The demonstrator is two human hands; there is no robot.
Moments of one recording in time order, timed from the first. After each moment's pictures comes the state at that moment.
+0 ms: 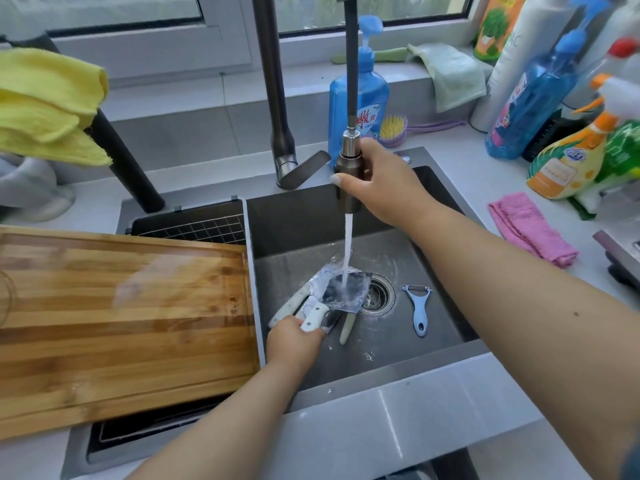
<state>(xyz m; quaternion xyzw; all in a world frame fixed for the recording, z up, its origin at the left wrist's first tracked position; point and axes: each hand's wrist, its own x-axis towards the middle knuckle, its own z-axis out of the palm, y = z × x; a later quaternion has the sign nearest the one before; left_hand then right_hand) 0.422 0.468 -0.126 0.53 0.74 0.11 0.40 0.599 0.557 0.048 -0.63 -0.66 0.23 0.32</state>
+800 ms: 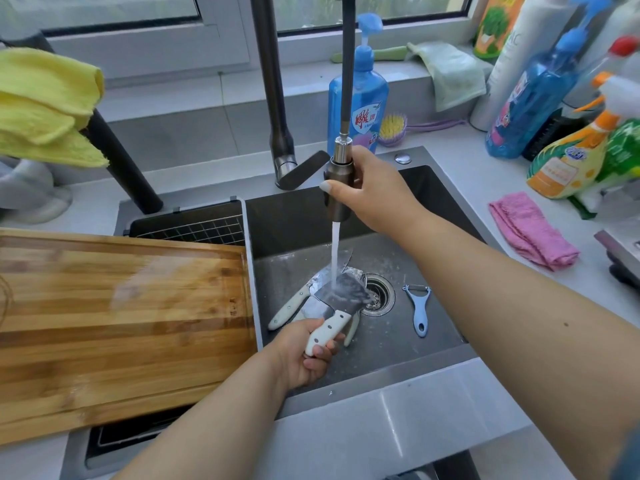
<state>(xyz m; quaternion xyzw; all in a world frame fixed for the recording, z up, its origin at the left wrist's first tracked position) 0.420 0.480 -0.116 0.06 0.49 0.10 0.86 0.587 0.556 0.040 -0.62 -0.66 0.25 0.33</state>
